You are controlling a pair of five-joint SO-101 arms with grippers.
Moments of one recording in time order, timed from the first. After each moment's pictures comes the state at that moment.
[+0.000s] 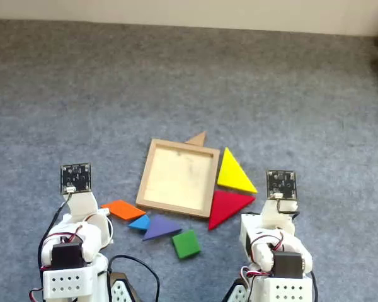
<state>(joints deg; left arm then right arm) -11.9 -101.2 96.0 74.9 7.2 -4.3 -104.3 95.9 71.3 2.8</state>
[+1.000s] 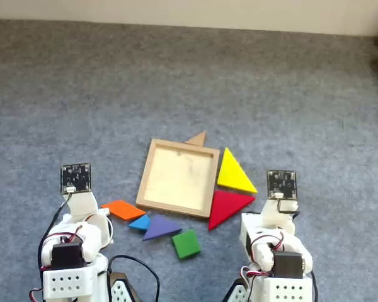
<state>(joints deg) -11.9 -101.2 96.0 74.9 7.2 -4.1 -104.3 95.9 69.8 2.8</state>
